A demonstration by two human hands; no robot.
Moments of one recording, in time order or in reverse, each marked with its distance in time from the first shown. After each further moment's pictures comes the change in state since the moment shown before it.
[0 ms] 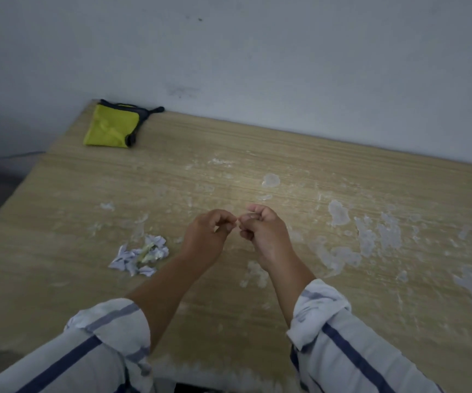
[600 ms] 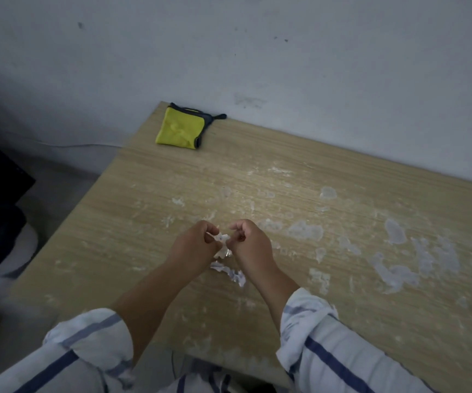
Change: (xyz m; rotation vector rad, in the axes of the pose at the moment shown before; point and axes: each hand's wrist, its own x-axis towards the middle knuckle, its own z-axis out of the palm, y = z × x) left_hand -0.027 -0.084 -0.123 0.100 -0.036 -0.314; right_hand -0.034 0.052 0.139 -0.734 -0.095 -0.293
